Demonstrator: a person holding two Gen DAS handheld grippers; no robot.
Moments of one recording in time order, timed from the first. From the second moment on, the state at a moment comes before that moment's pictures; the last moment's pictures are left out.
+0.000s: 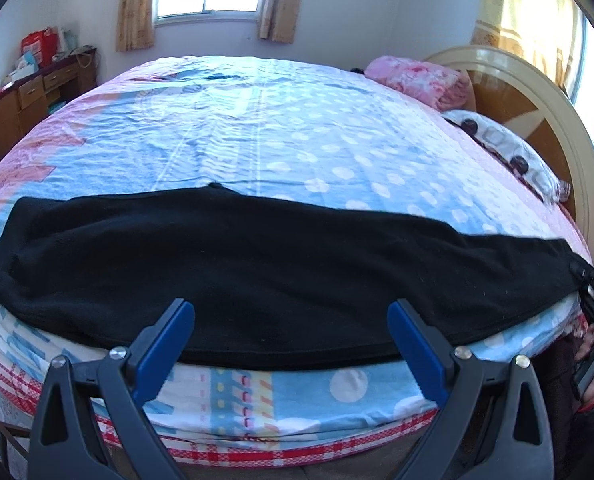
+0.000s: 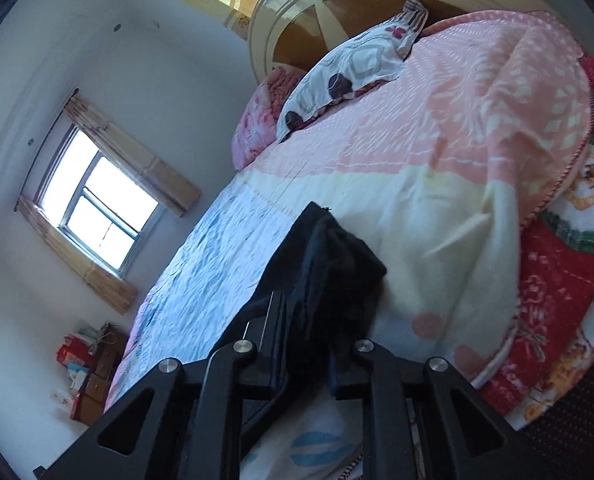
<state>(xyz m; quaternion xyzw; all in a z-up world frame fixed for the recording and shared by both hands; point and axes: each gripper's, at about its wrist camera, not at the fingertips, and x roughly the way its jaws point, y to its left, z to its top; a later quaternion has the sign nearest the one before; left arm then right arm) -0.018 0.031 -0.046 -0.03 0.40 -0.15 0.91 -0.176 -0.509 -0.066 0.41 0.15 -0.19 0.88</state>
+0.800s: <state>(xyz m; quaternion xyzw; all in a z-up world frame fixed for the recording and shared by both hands) -0.010 0.094 -0.057 -0.07 0.38 -0.10 0.92 -0.045 -0.140 -0.121 -0.22 0.30 0.00 0.93</state>
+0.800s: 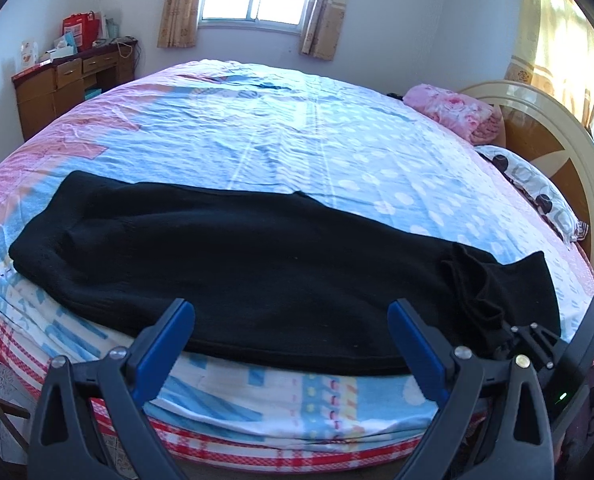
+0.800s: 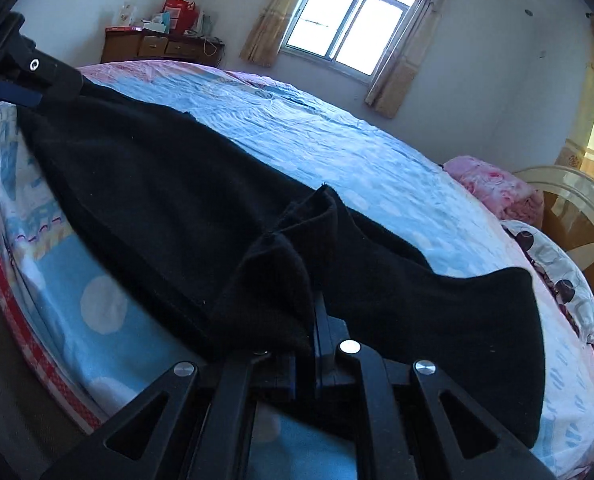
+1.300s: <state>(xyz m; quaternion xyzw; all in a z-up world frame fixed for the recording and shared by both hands) -0.007 0.132 -0.055 -0.06 0.37 -0.05 0.93 -0.019 -0.068 -0.115 -0.25 0.24 0.04 0.94</state>
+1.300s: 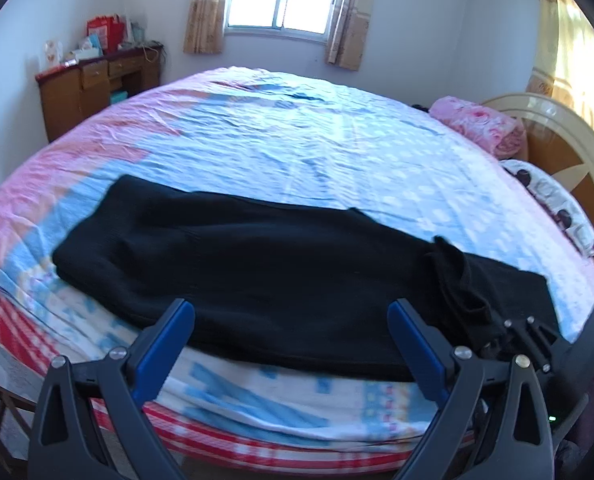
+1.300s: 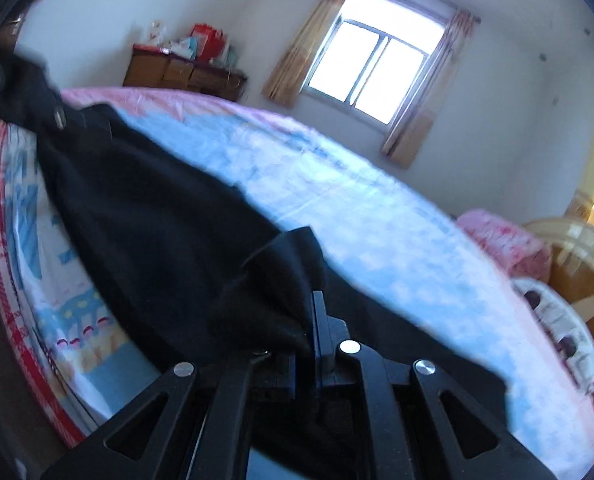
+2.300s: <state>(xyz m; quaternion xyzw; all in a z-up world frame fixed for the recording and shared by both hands) 0.008 0.132 -0.082 0.03 0.41 0.02 0.91 -0.018 -0.097 -0.094 -0.02 0.32 0.07 0.95</state>
